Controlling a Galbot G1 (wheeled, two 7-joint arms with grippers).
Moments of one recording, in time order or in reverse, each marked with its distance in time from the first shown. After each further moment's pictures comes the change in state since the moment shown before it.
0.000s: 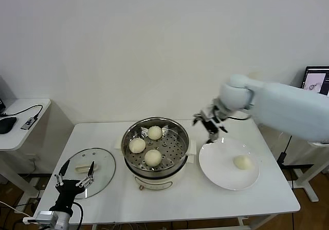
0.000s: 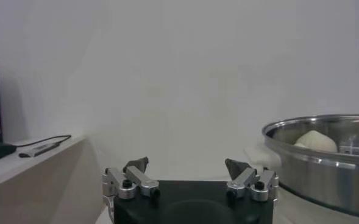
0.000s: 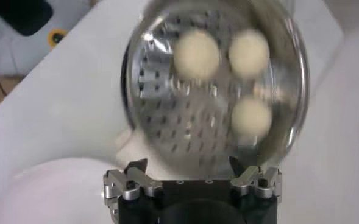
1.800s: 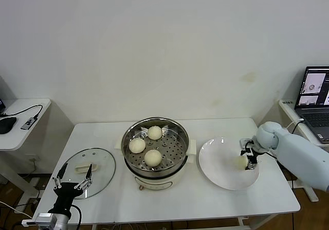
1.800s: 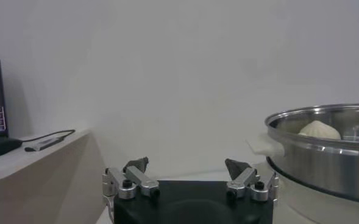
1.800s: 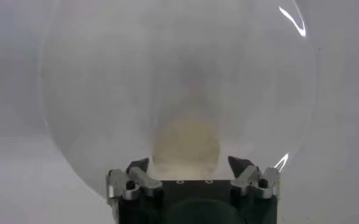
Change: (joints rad) left arm 0.017 -0.012 -0.018 0.008 0.012 0.005 -0.005; right arm -0.672 0.013 0.542 -0.424 -0.418 0.043 -0.004
